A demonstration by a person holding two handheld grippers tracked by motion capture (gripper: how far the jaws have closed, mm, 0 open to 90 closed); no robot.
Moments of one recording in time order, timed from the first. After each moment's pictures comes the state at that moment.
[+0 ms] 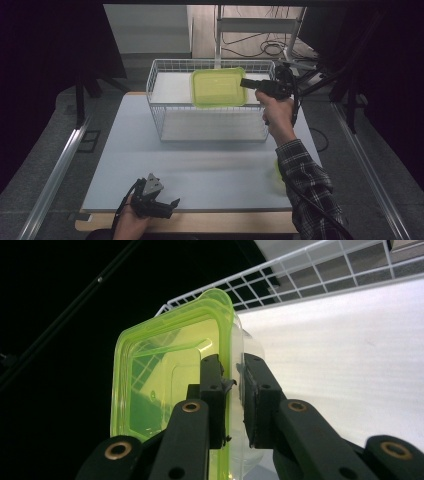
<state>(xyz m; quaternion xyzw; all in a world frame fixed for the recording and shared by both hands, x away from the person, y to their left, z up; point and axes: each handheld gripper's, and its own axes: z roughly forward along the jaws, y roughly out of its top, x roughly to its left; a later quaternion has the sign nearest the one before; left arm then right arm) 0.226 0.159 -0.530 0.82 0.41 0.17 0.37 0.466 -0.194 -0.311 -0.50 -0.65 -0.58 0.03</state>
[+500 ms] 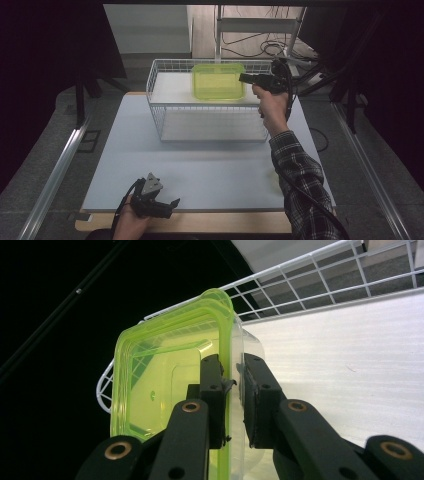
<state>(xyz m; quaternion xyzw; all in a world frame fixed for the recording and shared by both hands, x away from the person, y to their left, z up) 0.227 0.160 -0.530 0.82 0.41 0.16 0.37 0.489 -0.187 -0.315 -0.52 -0.64 -0.56 0.01</state>
